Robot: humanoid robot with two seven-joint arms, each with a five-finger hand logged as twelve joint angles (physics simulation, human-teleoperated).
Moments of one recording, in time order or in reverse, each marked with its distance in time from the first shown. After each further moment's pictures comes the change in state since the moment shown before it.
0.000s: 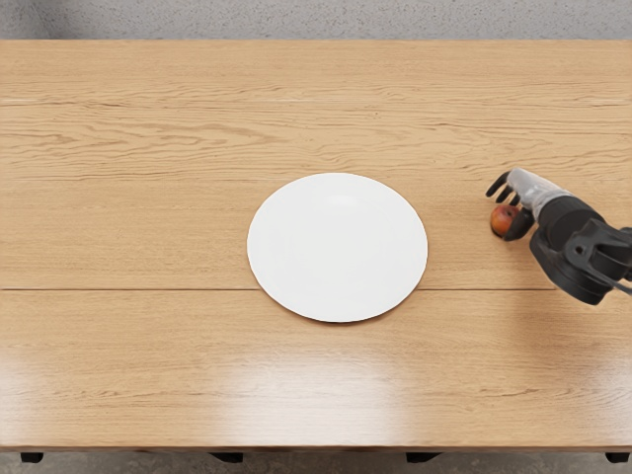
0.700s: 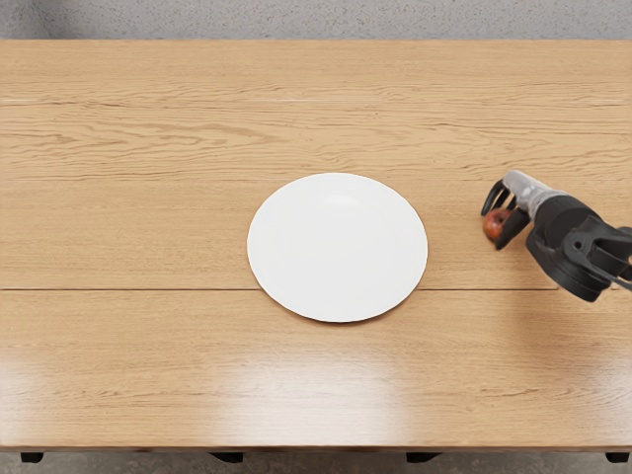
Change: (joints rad) left arm 0.000 0.000 0.000 0.000 0.000 0.000 0.000; right arm 0.012 0.002 0.000 0.010 0.065 0.000 0.002
